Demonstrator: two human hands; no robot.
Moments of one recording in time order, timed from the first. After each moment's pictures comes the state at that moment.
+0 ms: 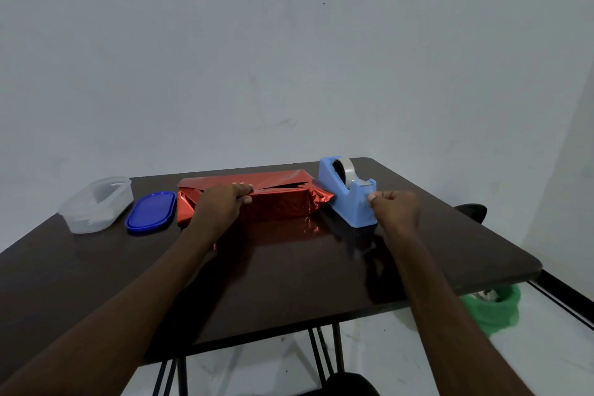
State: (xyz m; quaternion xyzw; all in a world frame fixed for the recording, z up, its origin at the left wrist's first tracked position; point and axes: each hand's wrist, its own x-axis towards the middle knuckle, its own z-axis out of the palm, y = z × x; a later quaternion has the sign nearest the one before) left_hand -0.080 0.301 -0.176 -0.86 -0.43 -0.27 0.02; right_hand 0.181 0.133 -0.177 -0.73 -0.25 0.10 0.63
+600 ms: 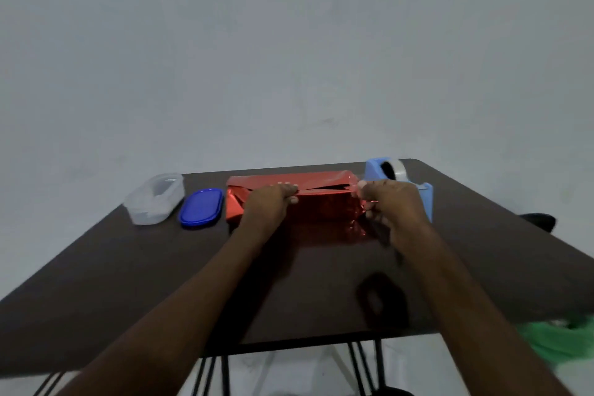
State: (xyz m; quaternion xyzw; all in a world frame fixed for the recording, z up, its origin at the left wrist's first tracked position) left_hand -0.077 0.304 -0.182 -0.86 -0.43 -0.29 0.00; right_hand 0.102 0.154 -0.142 -0.60 -0.32 0.32 0.66
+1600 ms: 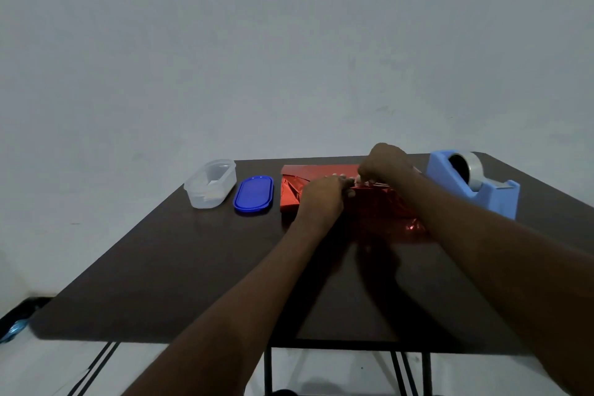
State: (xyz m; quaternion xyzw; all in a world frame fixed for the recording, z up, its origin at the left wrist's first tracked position) left_hand -0.081 0.307 -0.184 -0.86 -0.41 -0.29 0.04; right_hand 0.047 0.291 -0.111 -0.83 -0.50 0.08 0.22
